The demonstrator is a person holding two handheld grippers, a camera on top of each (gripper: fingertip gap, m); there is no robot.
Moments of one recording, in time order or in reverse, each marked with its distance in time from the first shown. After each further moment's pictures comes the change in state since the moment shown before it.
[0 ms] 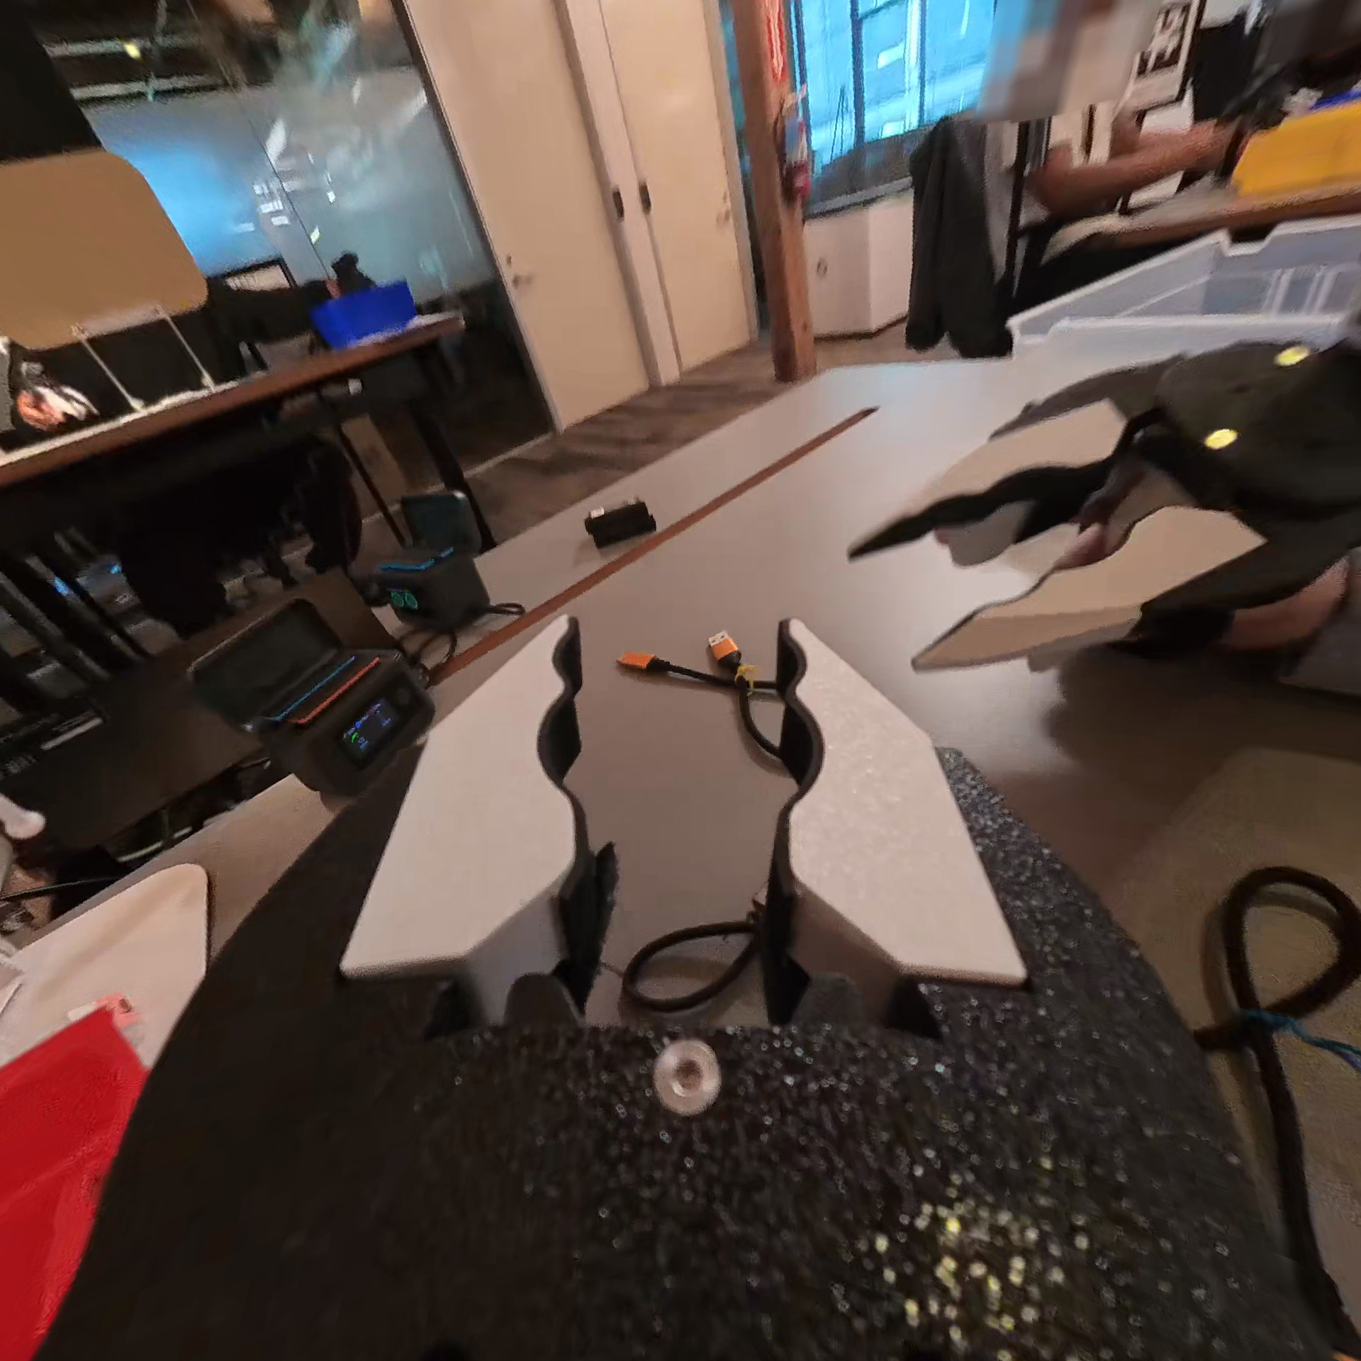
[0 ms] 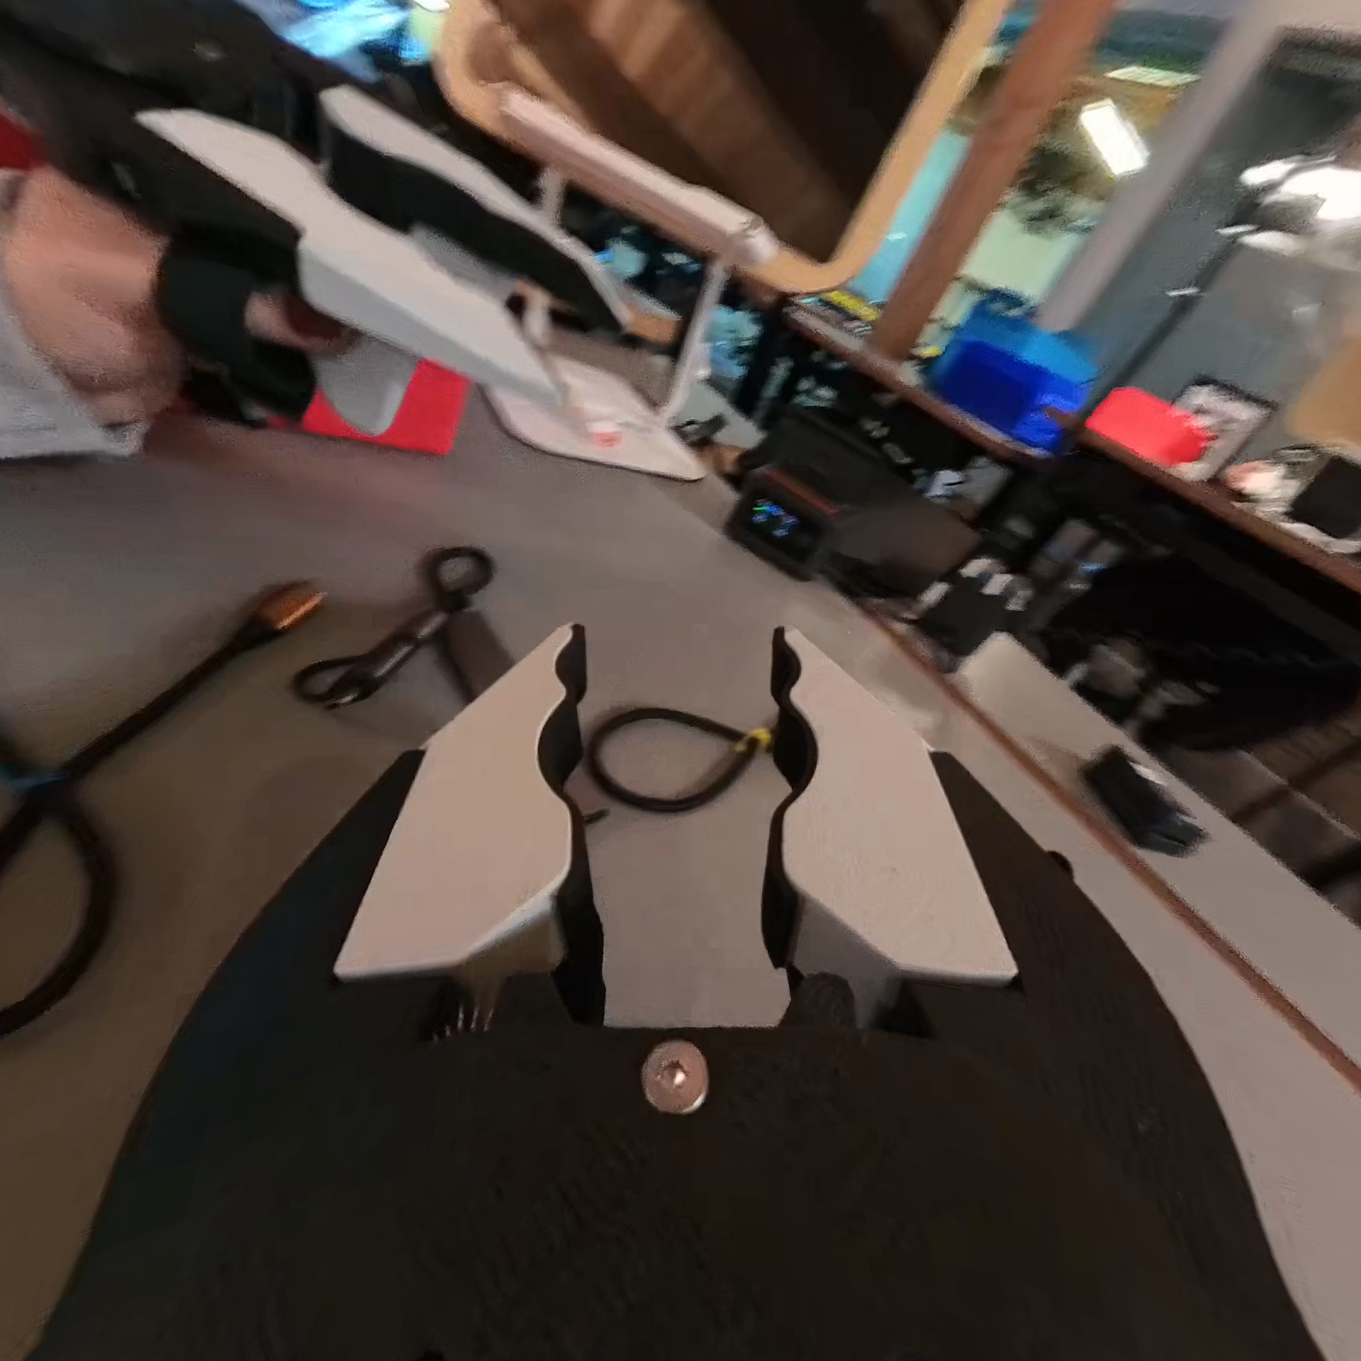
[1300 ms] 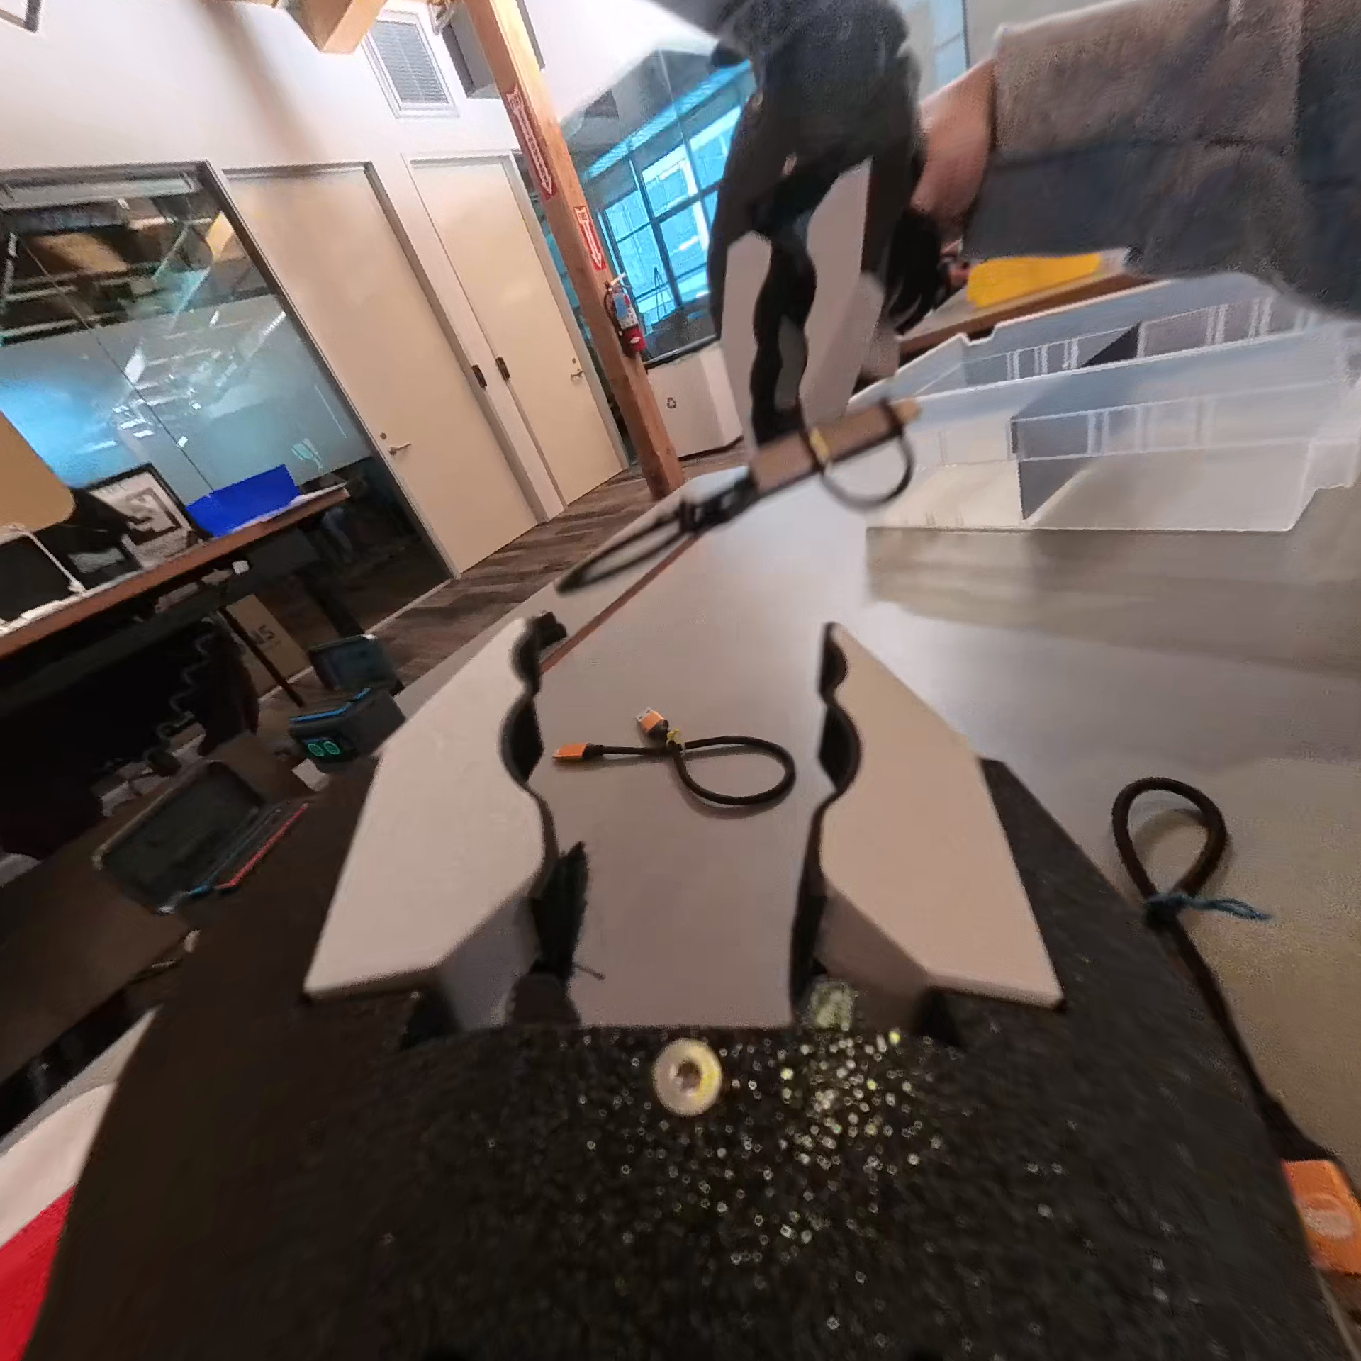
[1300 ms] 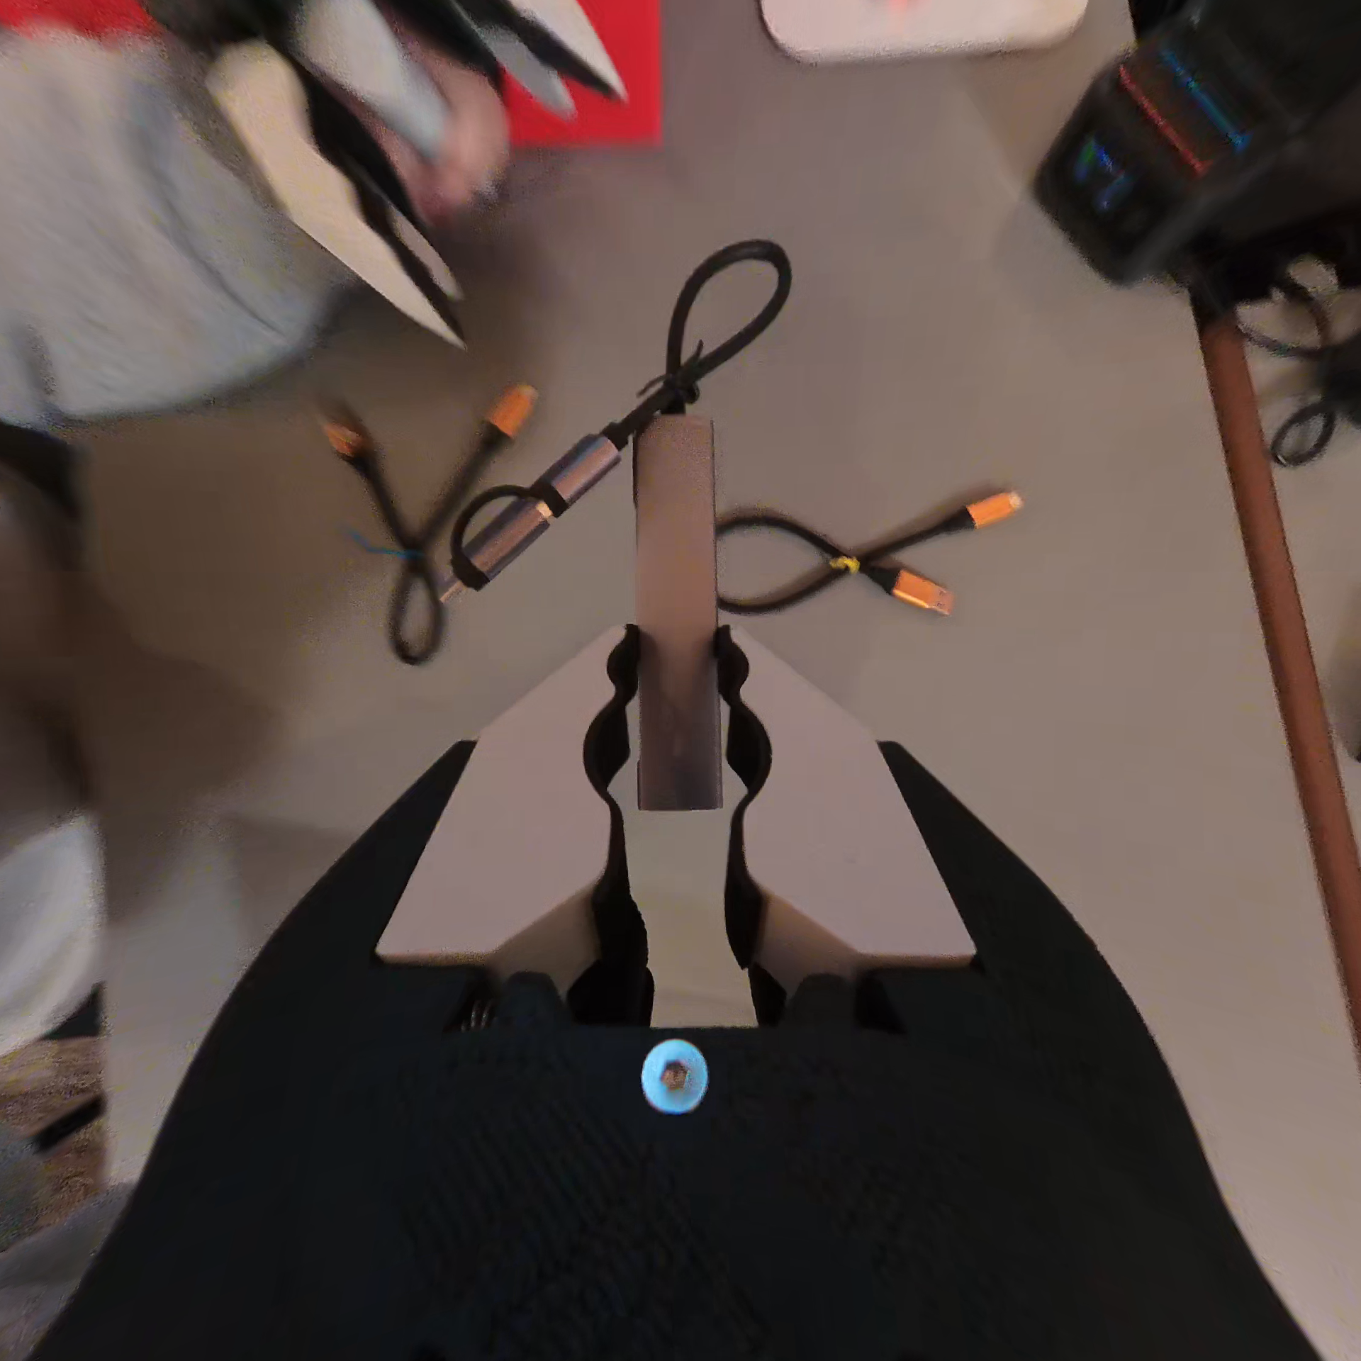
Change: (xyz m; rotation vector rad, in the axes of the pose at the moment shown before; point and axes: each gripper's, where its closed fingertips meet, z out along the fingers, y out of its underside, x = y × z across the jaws) left arm 0.026 -0.019 -0.019 0.180 0.218 0.111; right arm 0.038 -0.036 -0.049 -0.661 -0.603 0.175
